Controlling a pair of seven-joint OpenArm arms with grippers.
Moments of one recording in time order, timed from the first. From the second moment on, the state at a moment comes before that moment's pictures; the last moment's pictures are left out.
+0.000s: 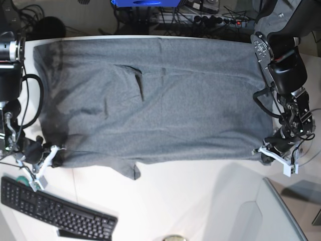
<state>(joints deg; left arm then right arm) -21.8 -16.2 -29.9 50.5 -4.9 -28.9 27.5 23.6 19.8 1.4 49.9 15.8 34.0 -33.9</state>
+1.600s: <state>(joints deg) -6.4 -16.0 -37.4 71.2 -5.3 -37.0 40.2 13.4 19.9 1.8 66.3 15.8 39.1 -45.0</state>
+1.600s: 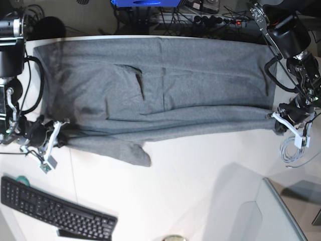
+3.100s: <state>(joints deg) 7.3 -15.0 -36.9 81.0 -5.6 -37.3 42.6 -4.7 14.9 14.5 80.3 16.0 39.4 -58.3</state>
